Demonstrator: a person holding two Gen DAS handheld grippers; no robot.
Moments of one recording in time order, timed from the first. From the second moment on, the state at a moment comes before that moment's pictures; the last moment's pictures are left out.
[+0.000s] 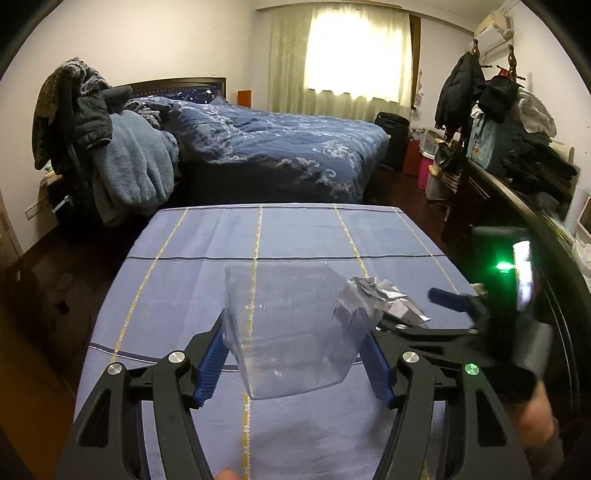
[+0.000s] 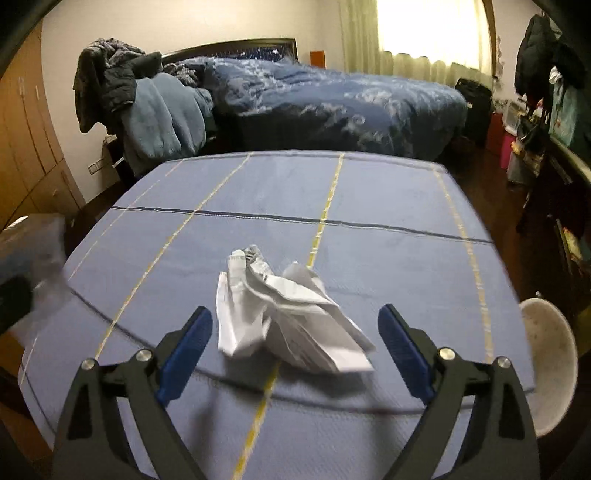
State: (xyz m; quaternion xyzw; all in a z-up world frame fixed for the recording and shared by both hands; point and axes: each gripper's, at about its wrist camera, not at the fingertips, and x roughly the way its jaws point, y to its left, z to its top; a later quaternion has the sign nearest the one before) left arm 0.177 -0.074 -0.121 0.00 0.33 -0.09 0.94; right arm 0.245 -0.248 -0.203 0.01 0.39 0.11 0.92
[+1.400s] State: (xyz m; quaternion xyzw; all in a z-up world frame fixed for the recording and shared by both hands) left arm 0.185 -0.330 -0.115 0.14 0.30 -0.30 0.89; right arm 0.078 -0.521 -0.189 0.25 0.26 -0.07 0.93
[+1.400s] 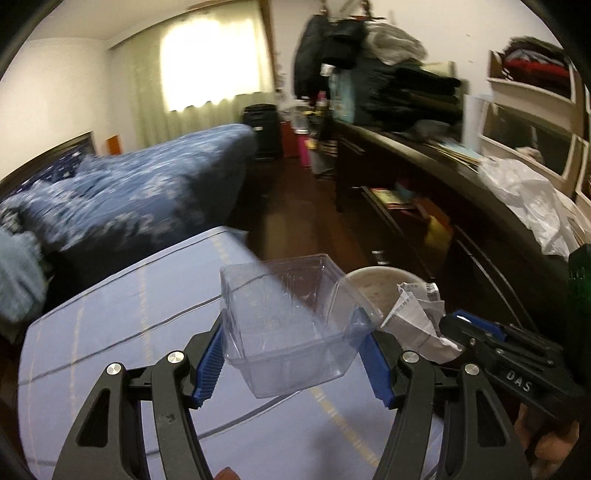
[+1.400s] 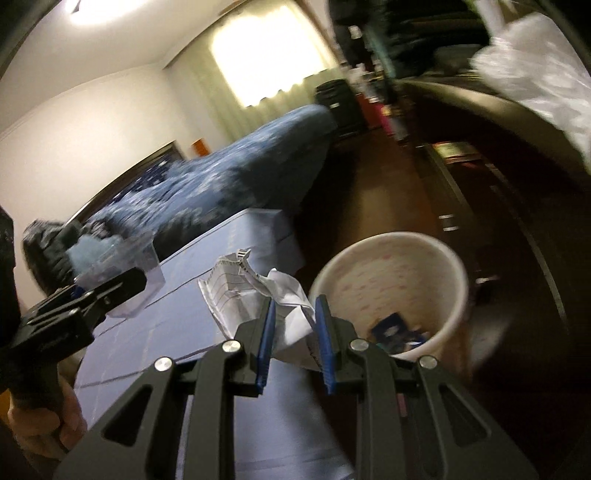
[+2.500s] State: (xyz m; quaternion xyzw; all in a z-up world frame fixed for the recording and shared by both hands) left arm 0.248 -0.413 -0.125 0.09 0.33 -0.35 0.87; right arm 0.142 -0.592 -0.226 0.18 0.27 -0.23 0.92
